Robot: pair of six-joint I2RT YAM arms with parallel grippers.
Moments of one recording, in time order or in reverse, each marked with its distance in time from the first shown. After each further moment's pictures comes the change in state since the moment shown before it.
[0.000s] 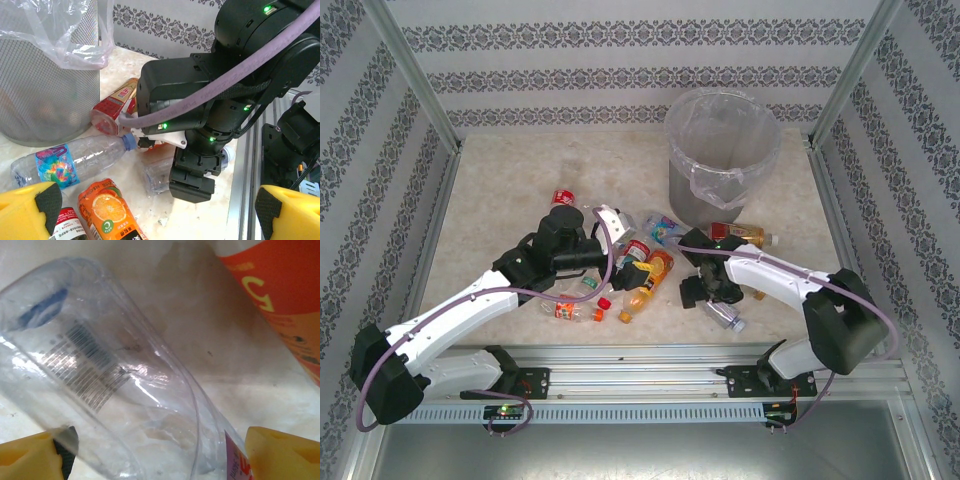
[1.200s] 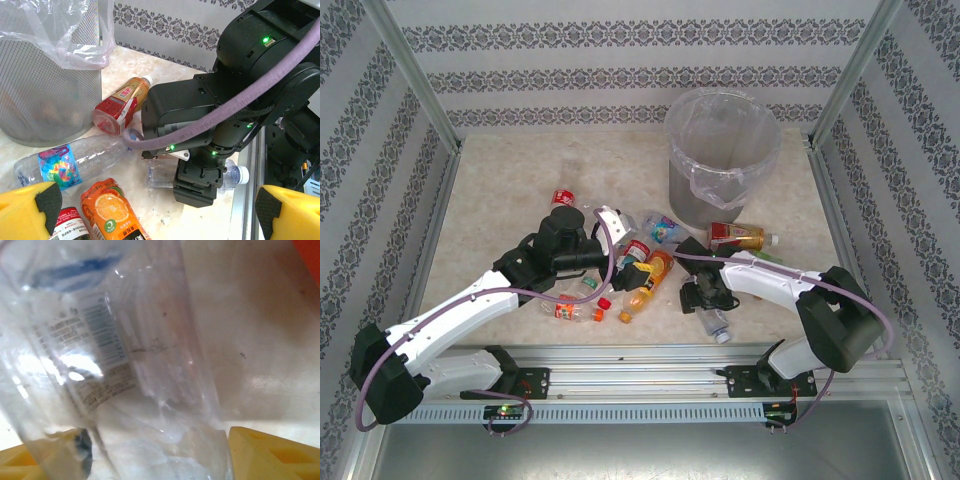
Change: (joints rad) left arm -0.007 0.000 0.000 -0.002 -0.016 0.013; right arm 0.048 0.006 -0.068 0.101 -0.007 0.052
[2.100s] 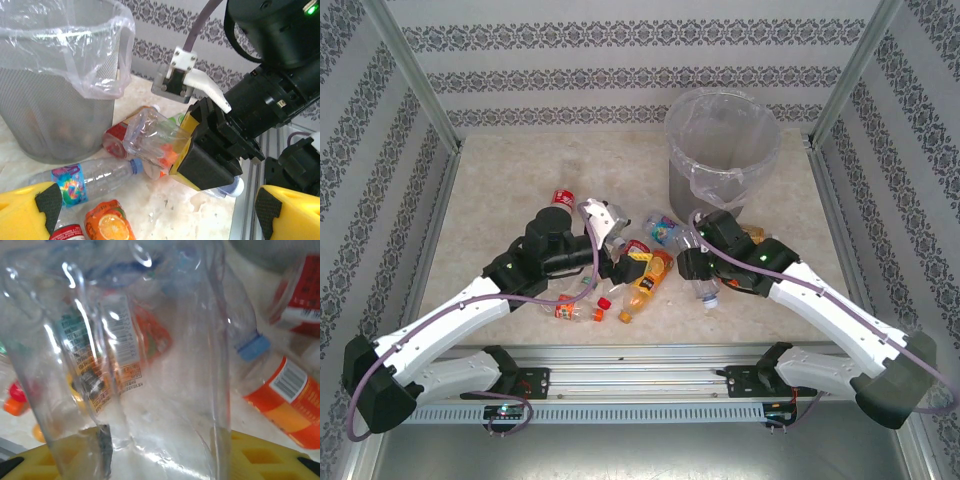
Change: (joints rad) left arm 0.001 -0.074 -0.016 0.087 -0.053 -0.123; right arm 0.011 -0.376 0.218 -0.016 0.011 -0.104
